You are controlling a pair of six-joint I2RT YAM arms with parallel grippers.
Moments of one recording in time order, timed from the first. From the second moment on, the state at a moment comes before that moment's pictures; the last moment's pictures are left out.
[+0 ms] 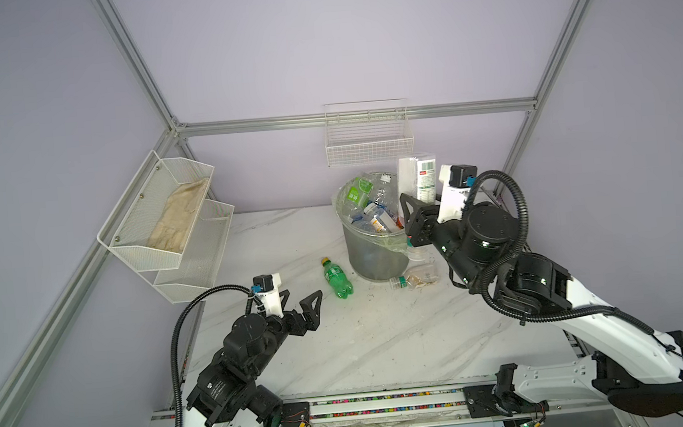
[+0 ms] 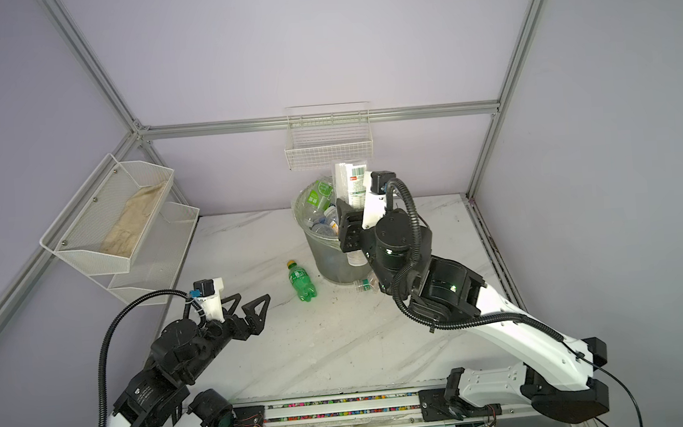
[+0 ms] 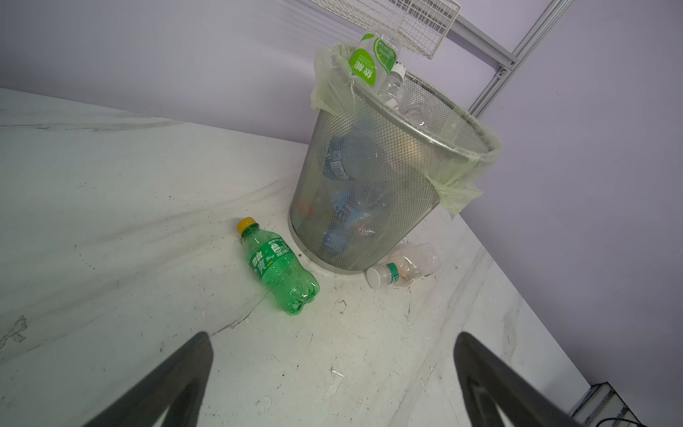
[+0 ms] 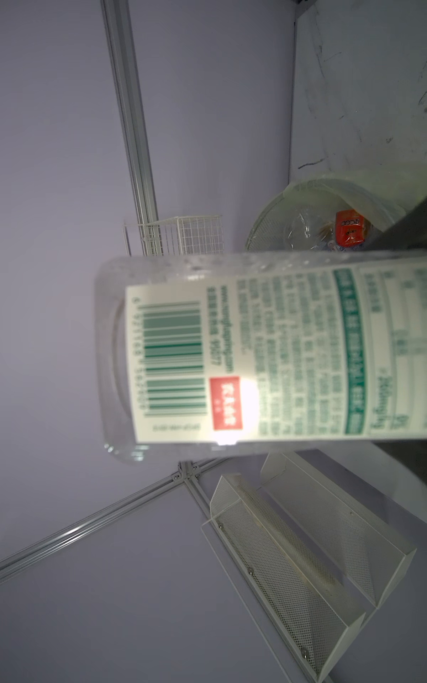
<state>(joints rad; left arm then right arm) -0.60 0.44 0.66 -0.48 -0.15 -0.47 1.07 1.23 1.60 -0.40 0.72 0.28</state>
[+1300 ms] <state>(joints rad) -0.60 0.41 0.64 -0.50 -0.15 -0.47 0.57 1.73 1.99 -0.49 0.29 0.32</state>
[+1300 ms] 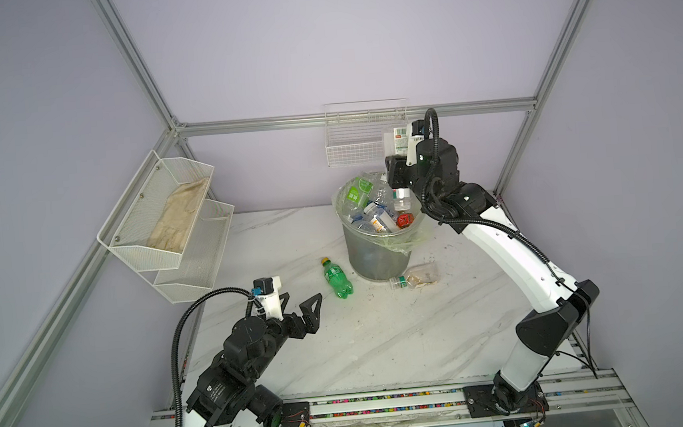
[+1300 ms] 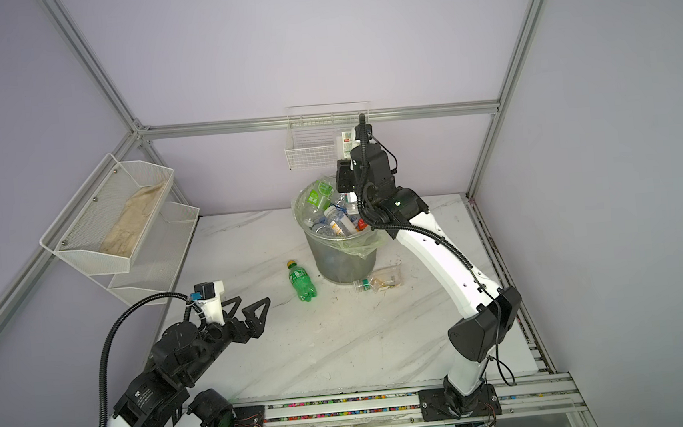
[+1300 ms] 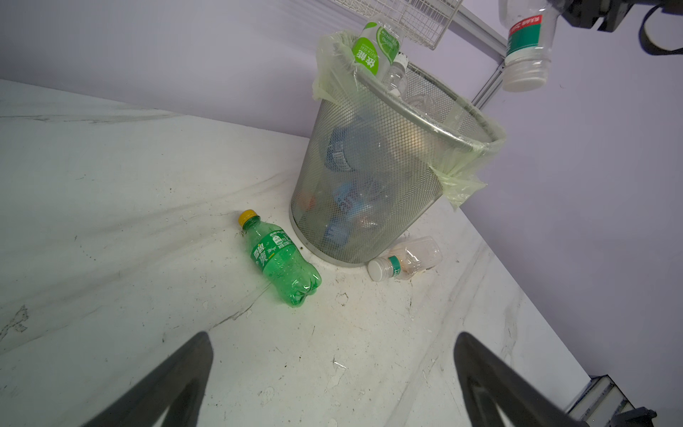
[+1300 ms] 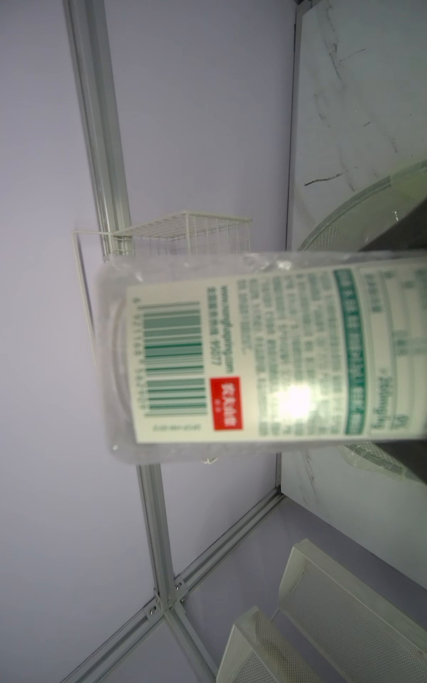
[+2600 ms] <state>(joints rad) -0.60 0.78 0.64 -0.46 -0.15 -0.55 0.60 1.12 1.35 -0.53 0.29 0.39</state>
